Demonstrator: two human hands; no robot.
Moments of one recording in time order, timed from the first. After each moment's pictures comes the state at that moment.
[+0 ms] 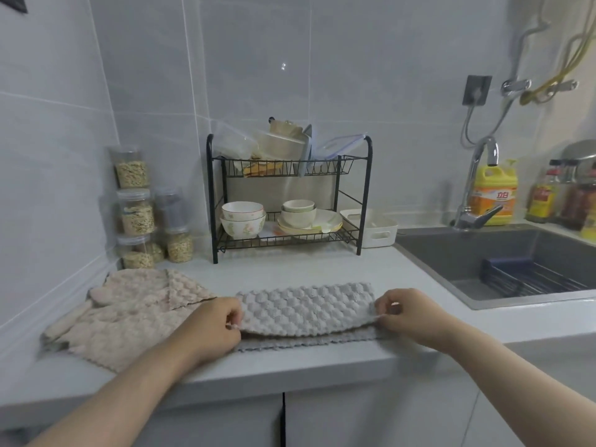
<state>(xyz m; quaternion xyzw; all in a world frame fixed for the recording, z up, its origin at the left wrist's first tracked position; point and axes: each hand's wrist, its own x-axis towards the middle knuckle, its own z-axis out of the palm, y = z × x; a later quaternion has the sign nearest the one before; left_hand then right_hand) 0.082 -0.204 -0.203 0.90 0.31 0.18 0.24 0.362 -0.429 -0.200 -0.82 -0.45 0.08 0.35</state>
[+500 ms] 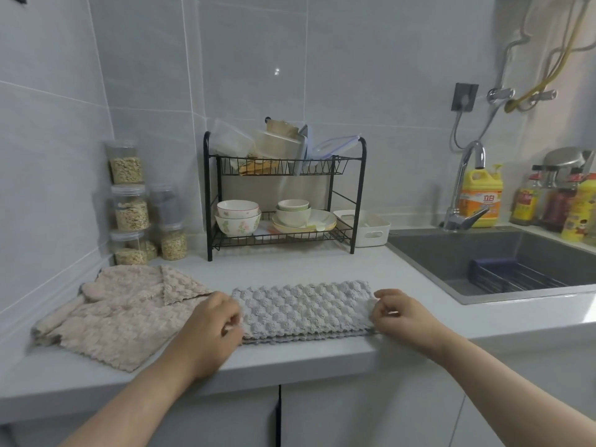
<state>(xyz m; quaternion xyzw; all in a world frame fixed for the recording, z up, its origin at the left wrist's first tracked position) 0.073 -0.207 -0.229 0.92 0.20 0.27 0.20 0.349 -0.439 -0.217 -0.78 -0.43 0.12 0.43</state>
